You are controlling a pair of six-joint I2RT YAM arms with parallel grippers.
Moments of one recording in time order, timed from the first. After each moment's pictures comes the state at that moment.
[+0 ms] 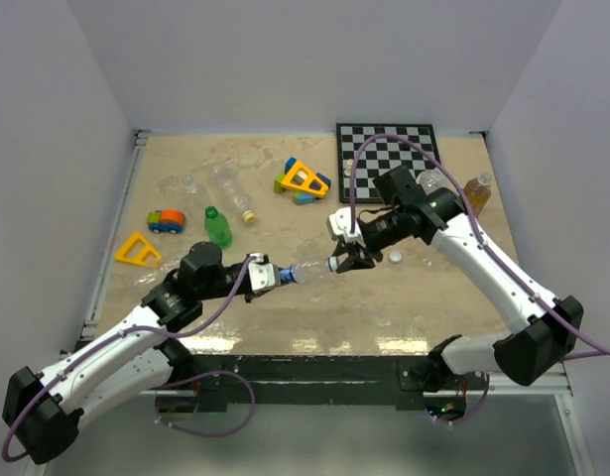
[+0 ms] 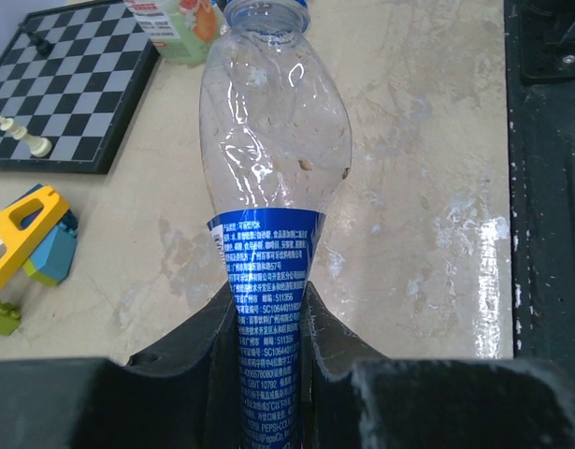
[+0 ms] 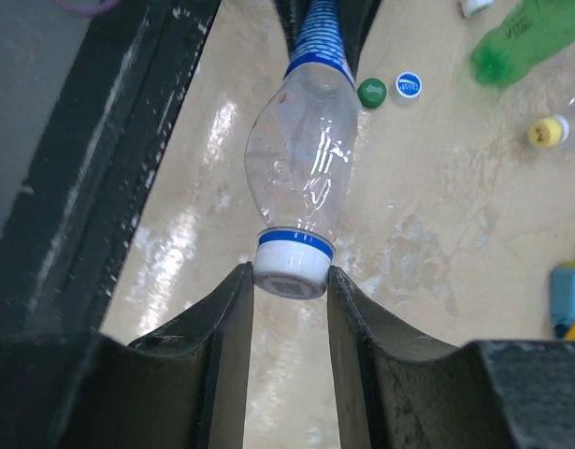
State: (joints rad) left arm -0.70 0.77 0.51 -0.05 0.53 0.45; right arm 0.56 1.35 1.35 -1.06 -0.89 -1.02
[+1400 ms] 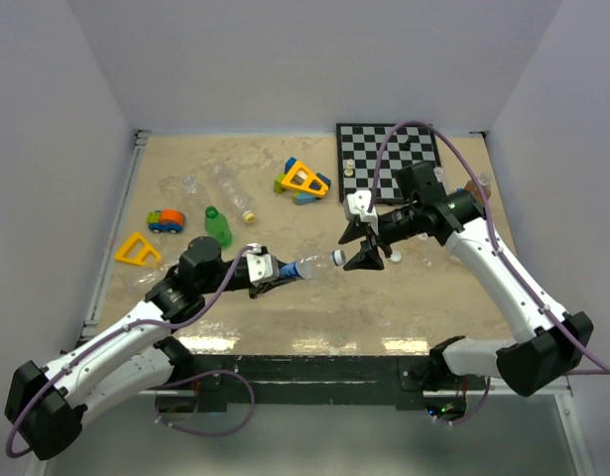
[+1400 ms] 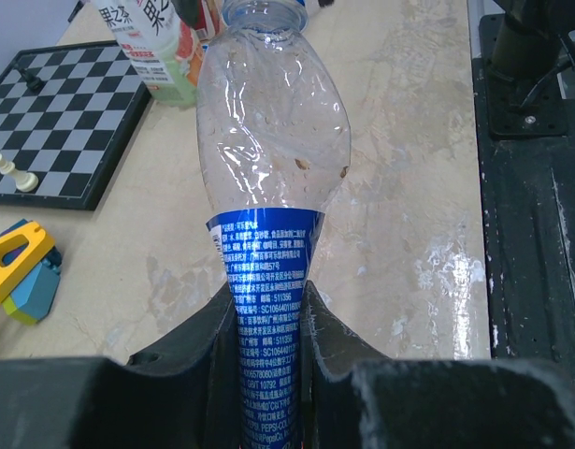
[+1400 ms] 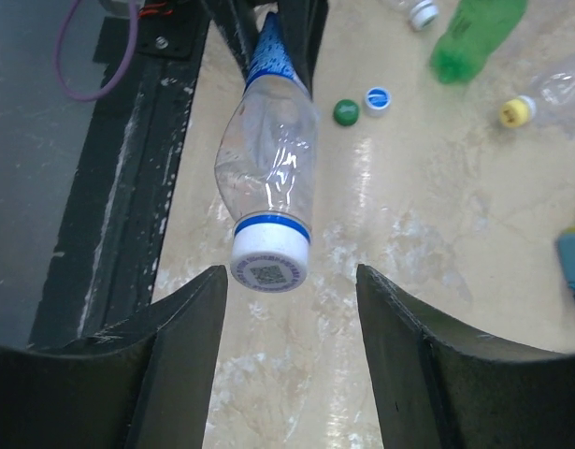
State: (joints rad) left arm -0.68 0.83 0.53 0.06 0.62 0.35; right arm 0.45 1.26 1.32 -0.97 -0.98 -0.88
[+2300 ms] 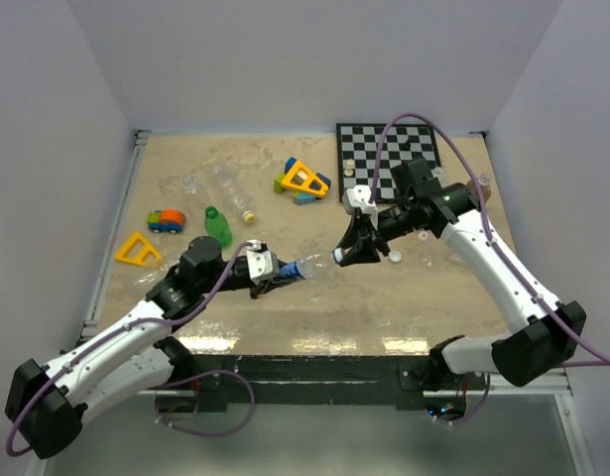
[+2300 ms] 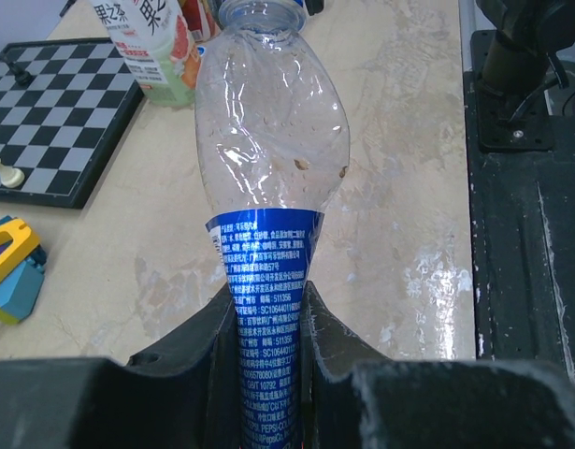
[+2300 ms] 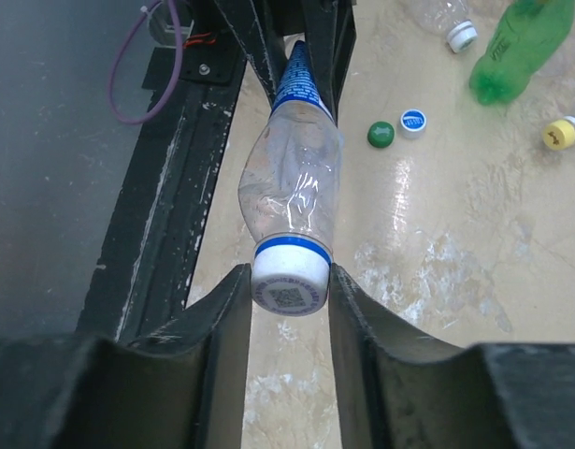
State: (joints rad) left arm -0.68 0.83 0.53 0.08 0.63 0.31; right arm 0.45 1.33 1.35 -1.07 -1.09 -0.92
